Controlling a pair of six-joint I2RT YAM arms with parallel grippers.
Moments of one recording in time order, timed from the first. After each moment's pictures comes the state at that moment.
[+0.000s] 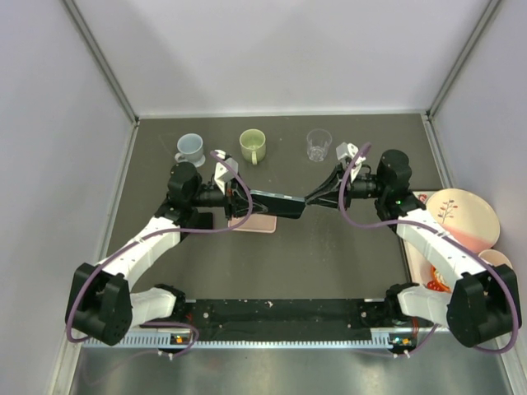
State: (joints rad) left arm -0.37 1.19 0.70 0.46 1.19 -0.18; right arm 0.32 1.16 0.77 0.34 -1.25 0.10
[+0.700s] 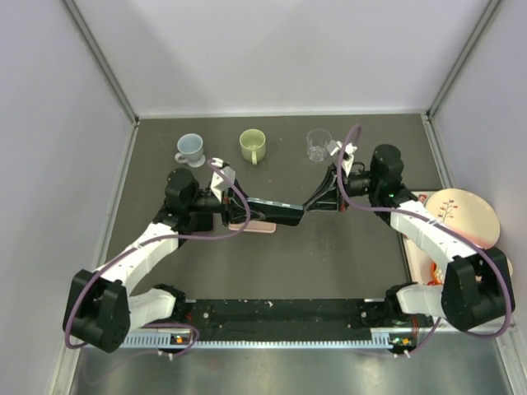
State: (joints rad) left arm -0.37 1.14 0.64 0.50 1.26 -0.17; right arm 0.32 1.25 0.80 0.36 -1.39 0.30
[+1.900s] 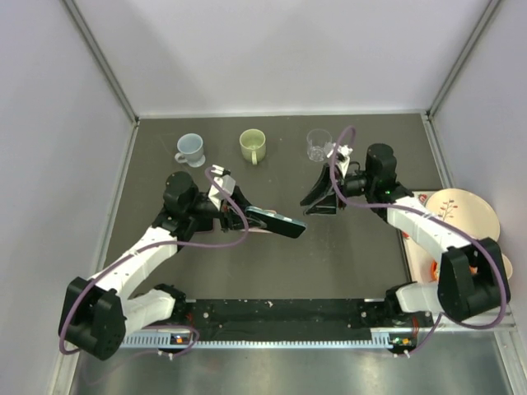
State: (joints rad) left arm -0.41 1.09 0.64 0.53 1.34 -0.16; right arm 0.32 1.34 0.82 0.32 -1.41 0.25
